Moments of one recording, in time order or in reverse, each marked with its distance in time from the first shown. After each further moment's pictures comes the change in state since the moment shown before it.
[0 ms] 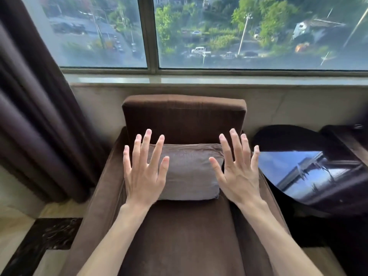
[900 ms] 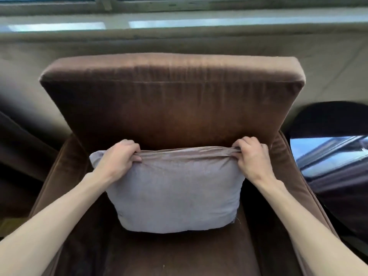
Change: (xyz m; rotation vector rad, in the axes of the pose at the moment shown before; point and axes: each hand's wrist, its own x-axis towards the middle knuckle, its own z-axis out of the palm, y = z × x) left_hand 0.179 -0.132 0.311 -0.131 -0.549 0.149; right_hand 0.173 0.164 0.312 0.079 -0.163 0.033
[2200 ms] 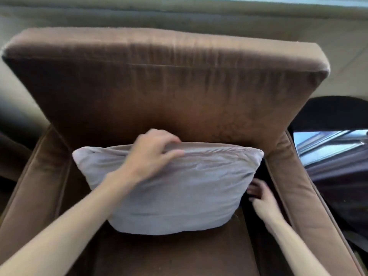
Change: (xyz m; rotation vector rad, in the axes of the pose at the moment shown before) left_hand 0.025 0.071 0.007 -0.250 -0.032 0.114; right_hand -0.110 0.036 0.068 0.800 -0.207 0.800
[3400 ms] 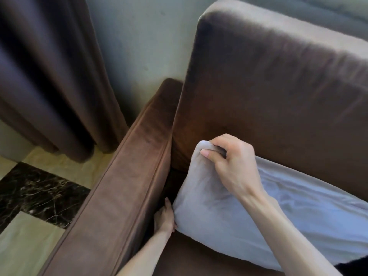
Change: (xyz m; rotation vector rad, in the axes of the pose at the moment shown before) left_hand -0.182 -0.199 0.168 -0.980 0.180 -1.445; right_hand -0.096 -0.246 0.305 -0.500 -0.291 -0.943
